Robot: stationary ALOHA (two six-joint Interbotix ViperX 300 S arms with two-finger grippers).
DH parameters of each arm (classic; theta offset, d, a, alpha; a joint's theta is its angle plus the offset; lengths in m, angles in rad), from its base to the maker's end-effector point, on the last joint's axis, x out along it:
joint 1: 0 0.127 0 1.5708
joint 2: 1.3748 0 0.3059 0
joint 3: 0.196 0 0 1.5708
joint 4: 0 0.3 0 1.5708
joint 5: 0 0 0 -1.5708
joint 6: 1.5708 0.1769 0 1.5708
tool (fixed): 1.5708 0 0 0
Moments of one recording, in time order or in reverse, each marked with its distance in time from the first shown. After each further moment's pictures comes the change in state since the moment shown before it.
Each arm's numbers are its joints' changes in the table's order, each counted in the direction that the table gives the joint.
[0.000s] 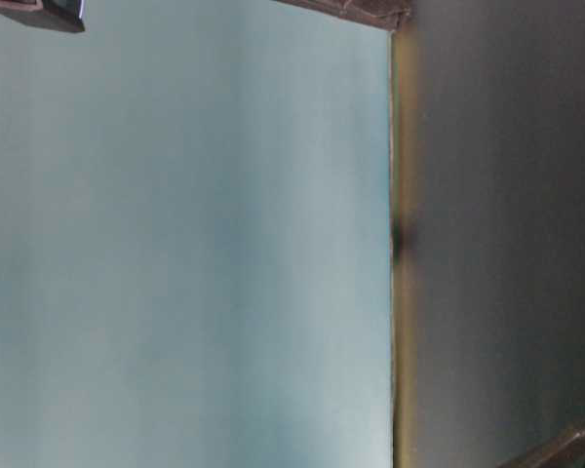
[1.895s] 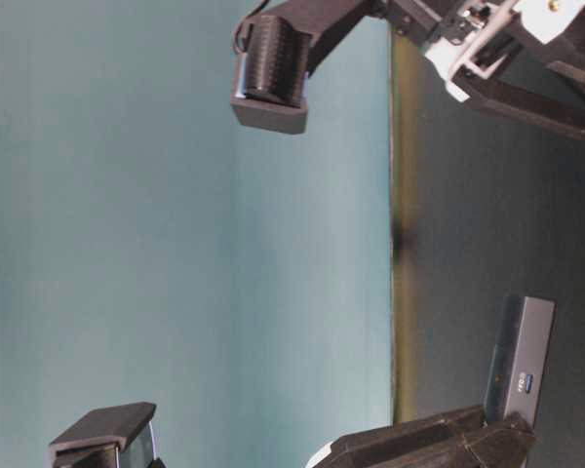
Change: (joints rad) left arm -0.020 0.486 0.255 0.000 1.086 -0.032; right arm 0.094 -0.503 0.046 -0.003 -0.502 -0.023
